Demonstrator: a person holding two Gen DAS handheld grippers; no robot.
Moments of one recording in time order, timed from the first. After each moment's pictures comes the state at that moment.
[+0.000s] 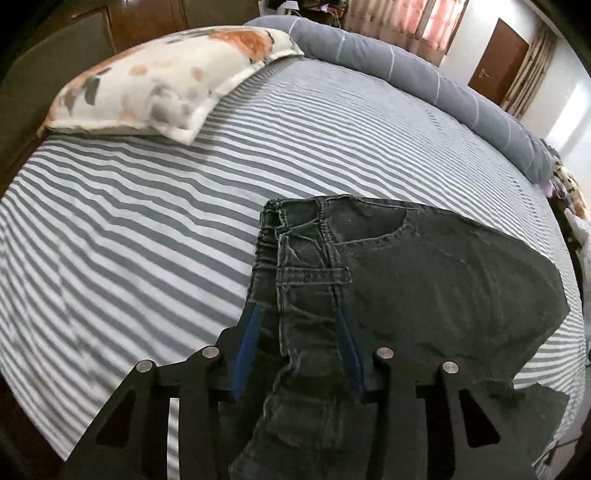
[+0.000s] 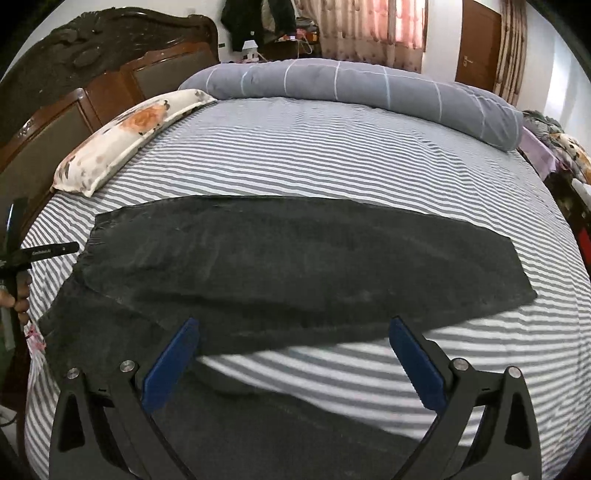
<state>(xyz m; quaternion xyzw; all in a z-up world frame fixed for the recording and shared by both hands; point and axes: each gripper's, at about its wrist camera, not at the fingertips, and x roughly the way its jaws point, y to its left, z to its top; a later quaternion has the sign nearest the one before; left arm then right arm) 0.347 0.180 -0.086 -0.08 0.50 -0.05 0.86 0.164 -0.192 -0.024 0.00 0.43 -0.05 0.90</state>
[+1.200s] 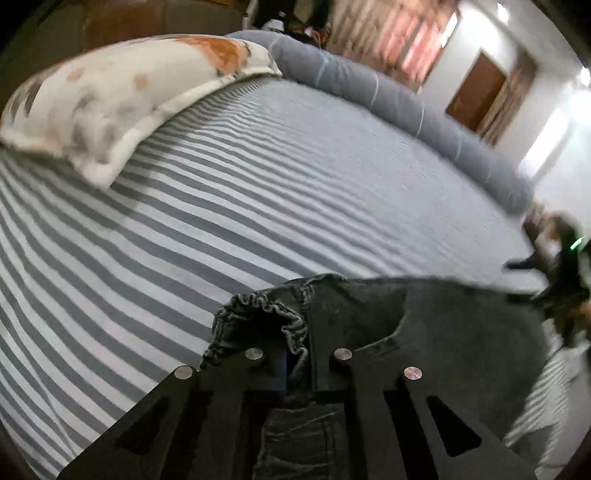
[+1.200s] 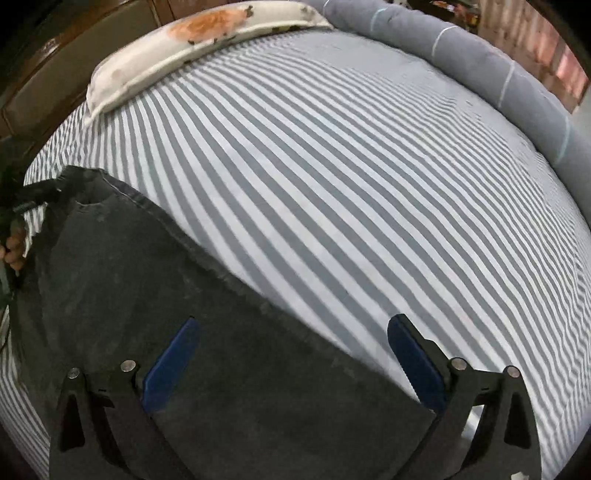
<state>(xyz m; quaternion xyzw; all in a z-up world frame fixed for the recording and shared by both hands) 0.430 0.178 -0.114 -0.16 0.43 -0.12 0.88 0.445 -0.185 -0.096 -0.16 0.54 0.17 0.81</state>
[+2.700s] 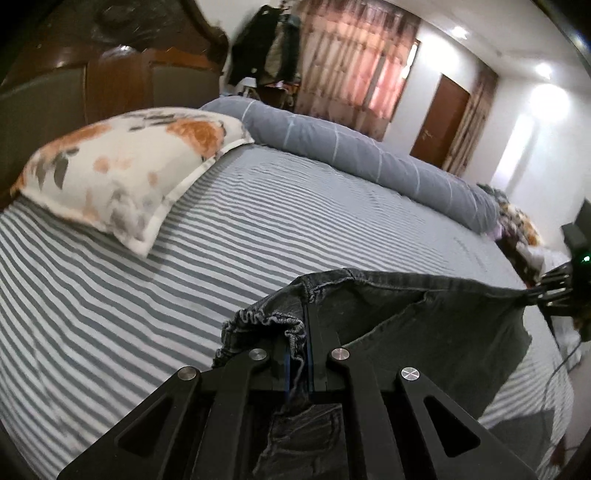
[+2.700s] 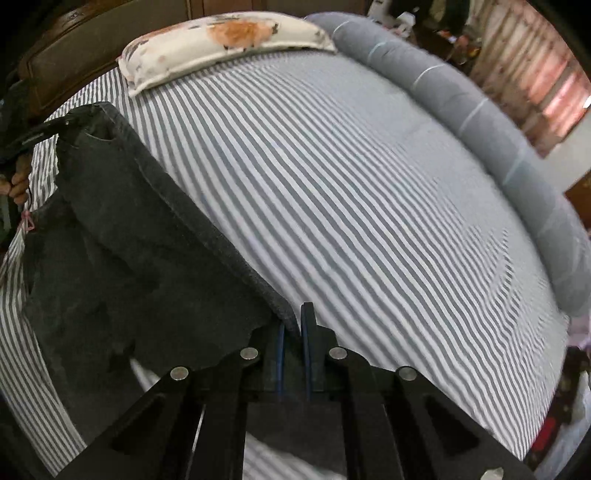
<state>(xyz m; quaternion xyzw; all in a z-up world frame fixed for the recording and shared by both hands) 0.348 0.175 -0.030 -0.11 0.34 -0.14 0.92 0.301 -0.167 0.003 -0.25 0.51 0.13 0.81</state>
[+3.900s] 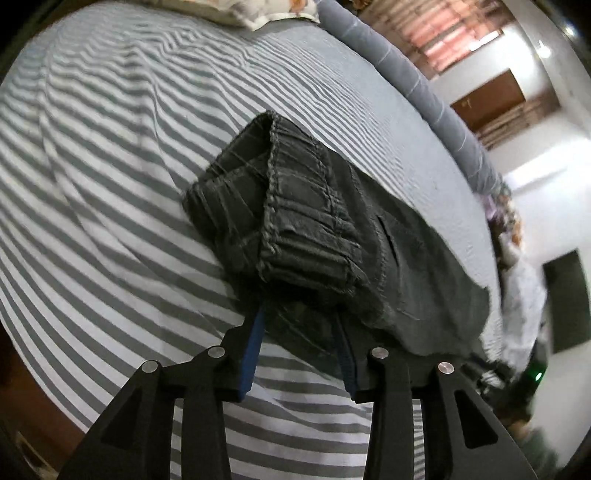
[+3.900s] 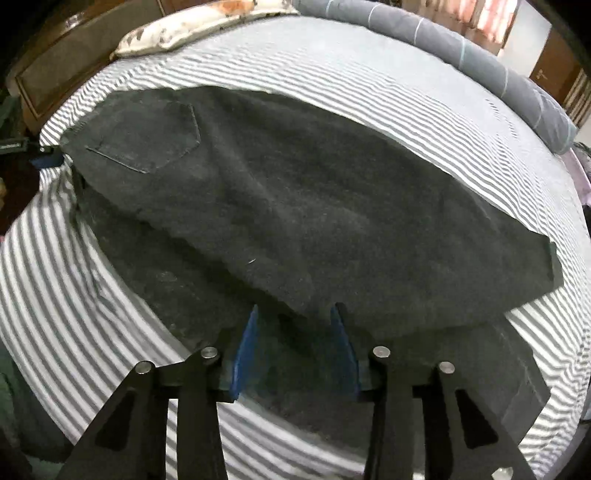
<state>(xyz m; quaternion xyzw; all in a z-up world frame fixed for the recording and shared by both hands) 0.138 0.226 -0.100 -0.26 0.54 -0.13 0.79 0.035 -0.126 -0.104 -0.10 0.54 0.04 0.84</state>
